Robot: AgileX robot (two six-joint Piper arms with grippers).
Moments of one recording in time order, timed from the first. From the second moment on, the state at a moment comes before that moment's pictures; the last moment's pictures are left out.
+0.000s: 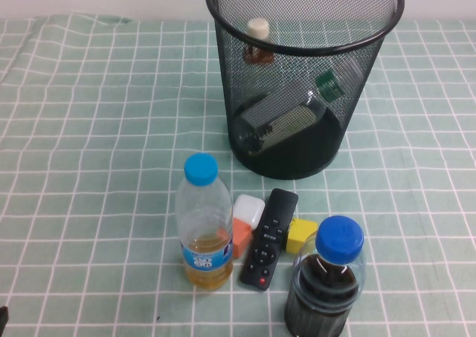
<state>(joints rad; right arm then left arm) 0.47 1.69 -2.05 -0.11 0.89 0.22 -0.21 -0.01 0.03 0.02 0.35 0.08</state>
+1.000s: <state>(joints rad) 0.20 0.90 -1.18 -0.22 0.60 0.08 -0.21 -0.01 0.03 0.02 0.35 0.08</state>
